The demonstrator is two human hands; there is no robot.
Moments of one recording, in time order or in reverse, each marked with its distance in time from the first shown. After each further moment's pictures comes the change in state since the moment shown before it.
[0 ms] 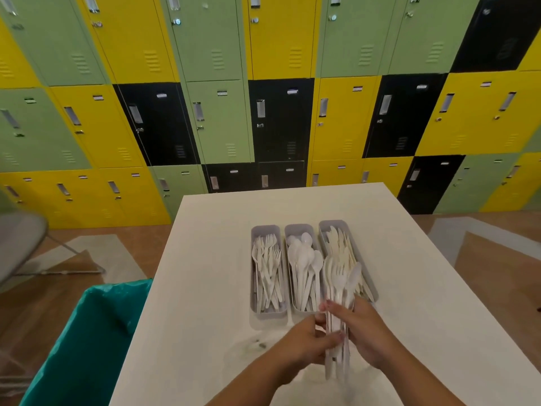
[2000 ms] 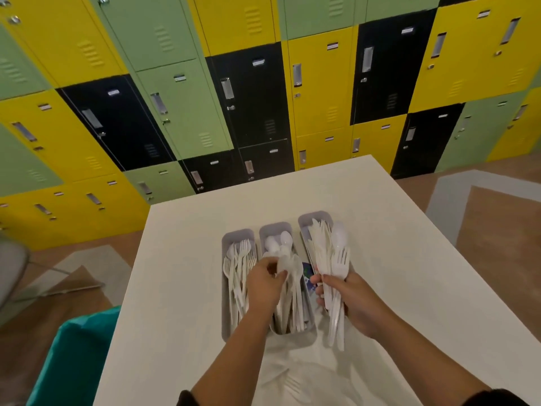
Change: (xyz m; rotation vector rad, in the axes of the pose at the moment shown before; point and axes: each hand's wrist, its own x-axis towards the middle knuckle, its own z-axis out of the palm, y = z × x) left_hand 0.130 0.046 -0.055 0.370 0.794 0.205; right_hand 0.083 -0.023 -0.049 0.217 -0.044 0.094
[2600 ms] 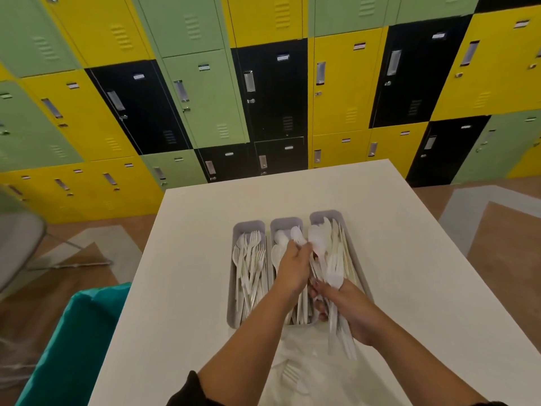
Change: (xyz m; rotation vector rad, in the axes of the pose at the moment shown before) left_hand -0.024 0.059 0.001 -0.429 -0.225 -0.174; right_hand -0.009 0.007 0.016 -0.042 -0.188 0.070
